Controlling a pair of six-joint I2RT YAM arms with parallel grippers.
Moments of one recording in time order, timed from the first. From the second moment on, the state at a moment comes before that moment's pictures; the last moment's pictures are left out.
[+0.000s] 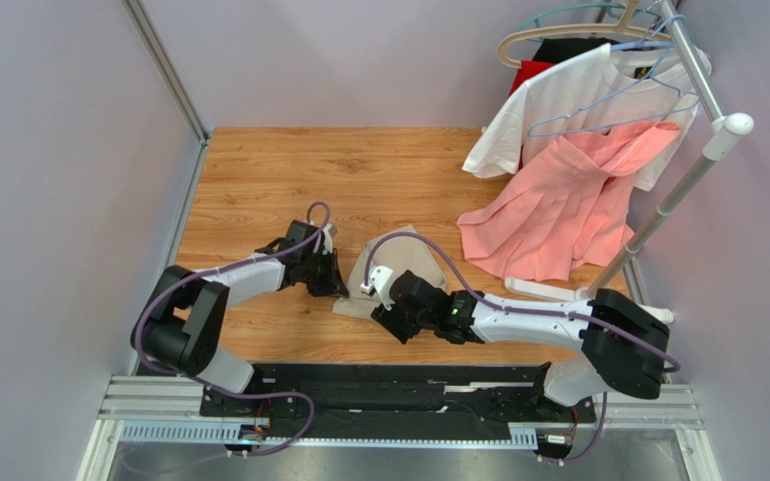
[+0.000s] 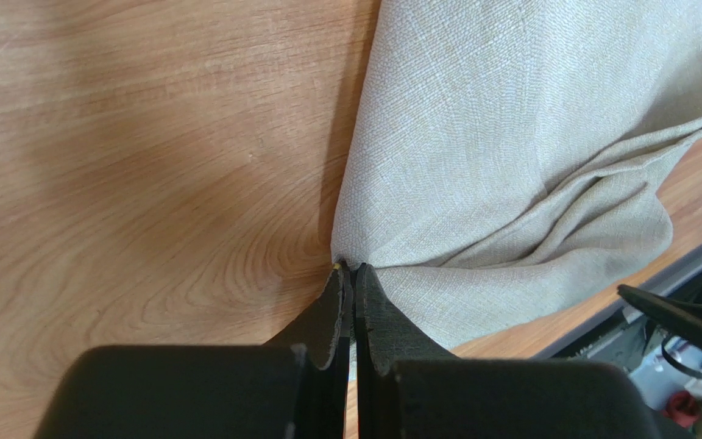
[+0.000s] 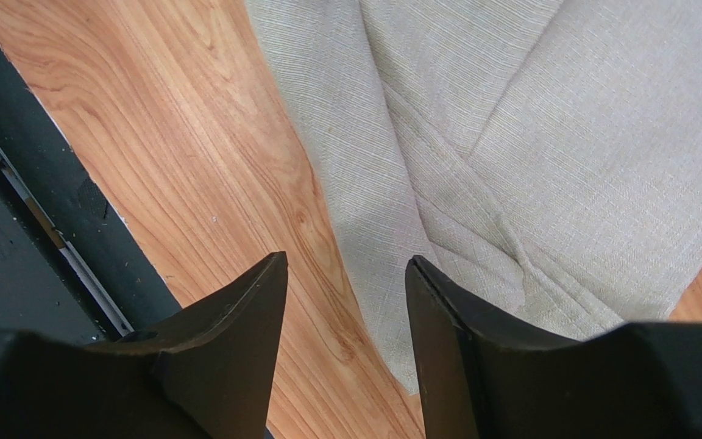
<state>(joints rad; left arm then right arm) -0.41 1.49 0.66 -0.18 0.35 -0.49 1.11 1.43 0.76 -0.13 0.09 0.05</state>
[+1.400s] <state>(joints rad) -0.40 1.57 0.76 -0.31 0.41 -0.41 1.26 1.72 0.86 0.06 0.38 -0.26</state>
